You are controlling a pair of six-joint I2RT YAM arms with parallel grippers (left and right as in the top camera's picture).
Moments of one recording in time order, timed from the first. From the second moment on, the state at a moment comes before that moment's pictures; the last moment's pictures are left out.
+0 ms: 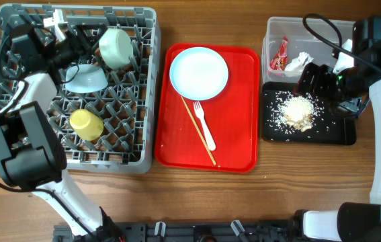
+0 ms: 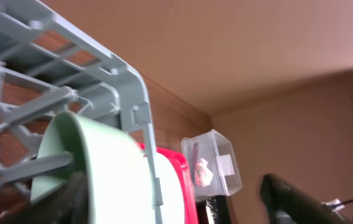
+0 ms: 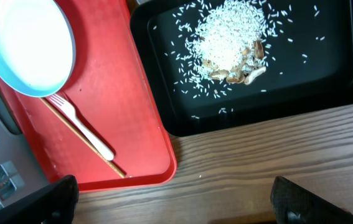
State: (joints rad) left arm 0.32 2.05 1.33 0.26 1.15 -0.70; right arm -0.12 1.56 1.67 -1.51 -0.18 0.28
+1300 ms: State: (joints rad) left arm -0.51 1.62 1.34 -0.85 0.13 -0.65; right arm -0.12 1.56 1.67 -1.51 -0.18 0.26
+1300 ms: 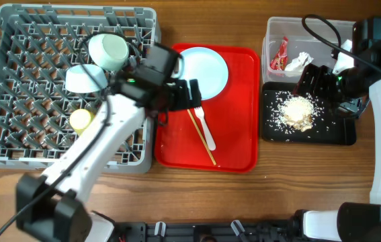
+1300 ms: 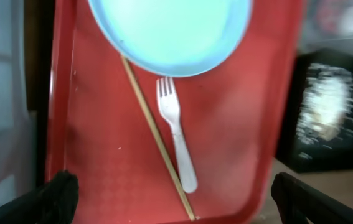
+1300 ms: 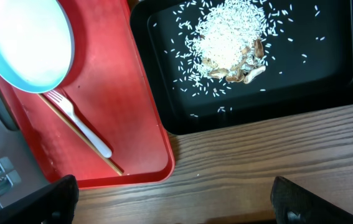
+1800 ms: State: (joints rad) left arm -0.61 1.96 1.33 -0.86 0.01 -0.87; right arm -0.12 1.56 1.67 -1.52 -0.18 0.26
